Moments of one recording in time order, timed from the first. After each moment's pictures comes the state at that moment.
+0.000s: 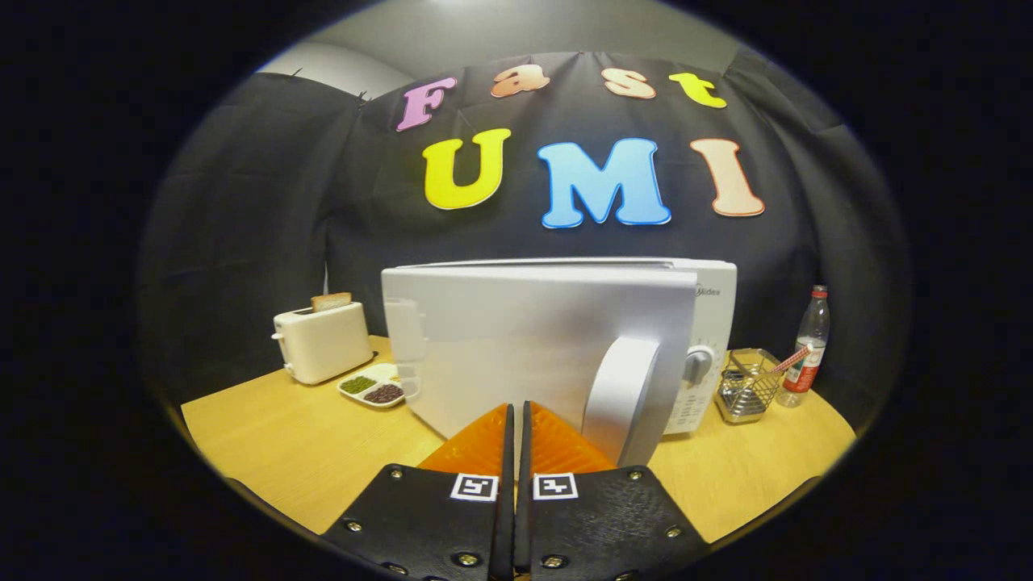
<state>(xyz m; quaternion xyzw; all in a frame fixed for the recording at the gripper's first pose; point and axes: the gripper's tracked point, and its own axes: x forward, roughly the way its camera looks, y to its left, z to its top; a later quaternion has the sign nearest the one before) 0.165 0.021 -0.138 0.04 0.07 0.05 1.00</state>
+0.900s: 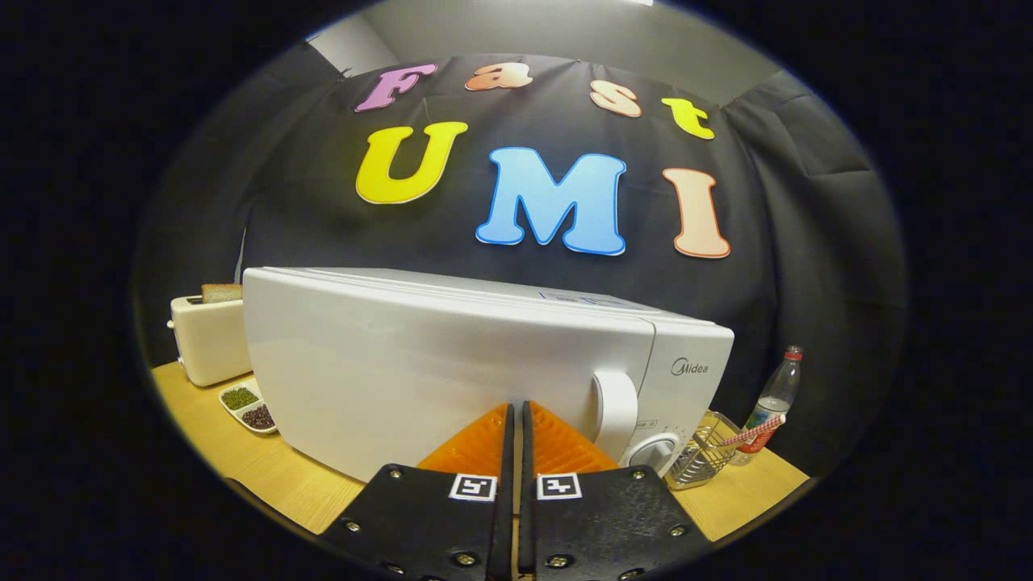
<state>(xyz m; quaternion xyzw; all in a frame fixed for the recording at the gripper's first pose) 0.267 -0.023 -0.127 -0.01 0.06 -0.07 1.00</state>
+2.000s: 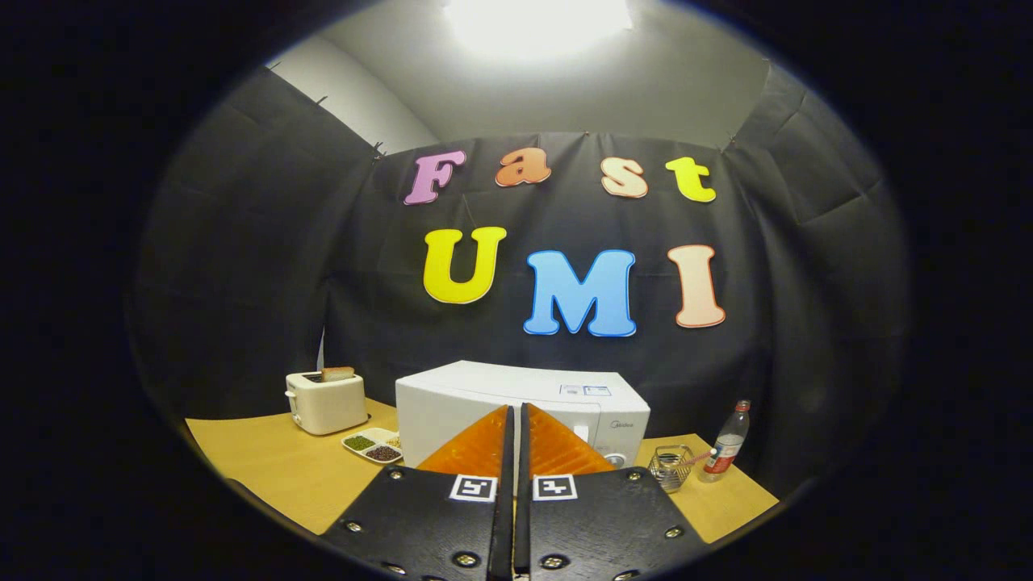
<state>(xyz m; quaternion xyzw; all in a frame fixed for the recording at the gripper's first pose) 0.052 -0.010 0.013 0.00 -0.06 0.03 1.00</state>
